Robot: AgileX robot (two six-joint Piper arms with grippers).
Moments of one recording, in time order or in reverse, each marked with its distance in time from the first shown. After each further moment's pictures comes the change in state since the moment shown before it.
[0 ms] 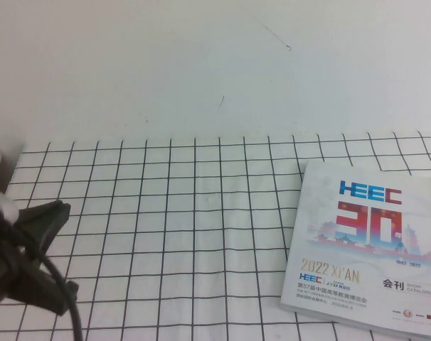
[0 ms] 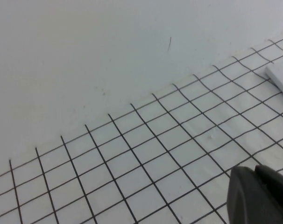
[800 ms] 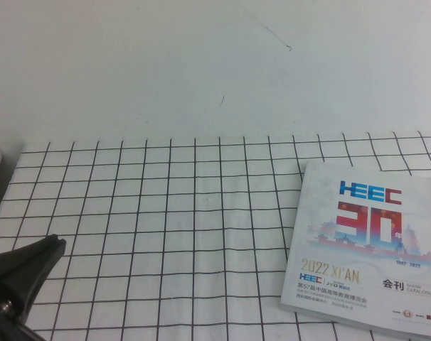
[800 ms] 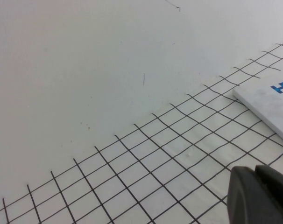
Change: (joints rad) right arm 0.000 -0.060 0.028 0.135 0.127 0.004; left arm -0.087 -0.249 0.131 -0.014 -0.008 0.070
